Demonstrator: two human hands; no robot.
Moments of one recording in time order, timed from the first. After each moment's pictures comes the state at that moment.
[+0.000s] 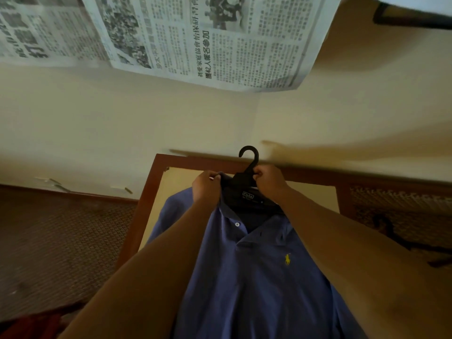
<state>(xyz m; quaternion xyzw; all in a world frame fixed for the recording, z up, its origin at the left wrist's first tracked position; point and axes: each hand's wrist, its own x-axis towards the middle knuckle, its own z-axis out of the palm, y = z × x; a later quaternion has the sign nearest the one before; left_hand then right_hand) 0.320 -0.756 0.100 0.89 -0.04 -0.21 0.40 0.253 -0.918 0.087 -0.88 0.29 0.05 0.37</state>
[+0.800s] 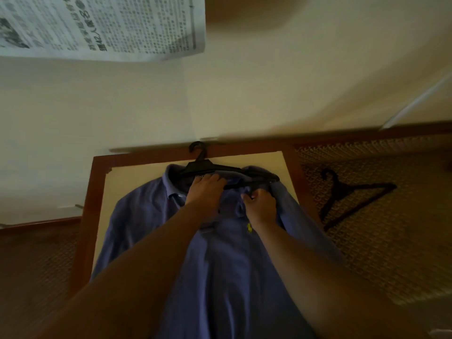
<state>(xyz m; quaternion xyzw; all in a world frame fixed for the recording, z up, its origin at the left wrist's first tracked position) 0.240 -0.805 0.068 0.83 -0.54 -0.12 -0.03 0.113 -0.886 0.036 -0.73 0.56 -0.07 0.38</state>
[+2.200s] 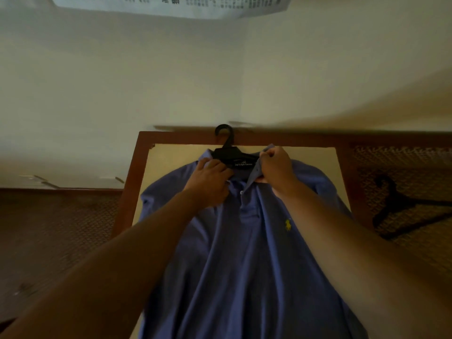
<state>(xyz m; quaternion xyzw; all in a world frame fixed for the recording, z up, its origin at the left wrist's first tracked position) 0.296 -0.730 0.053 0.83 -0.55 -0.08 -0.01 0.213 -0.893 0.052 -0.65 0.47 -0.10 0.59</state>
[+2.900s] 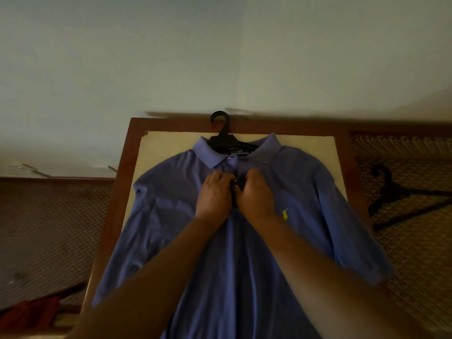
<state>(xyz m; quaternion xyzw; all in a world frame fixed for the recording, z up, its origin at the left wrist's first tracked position) 0.224 -0.721 0.026 0.89 -0.36 -0.11 0.26 0.163 -0.817 0.027 -0.86 0.38 -0.03 0.34</state>
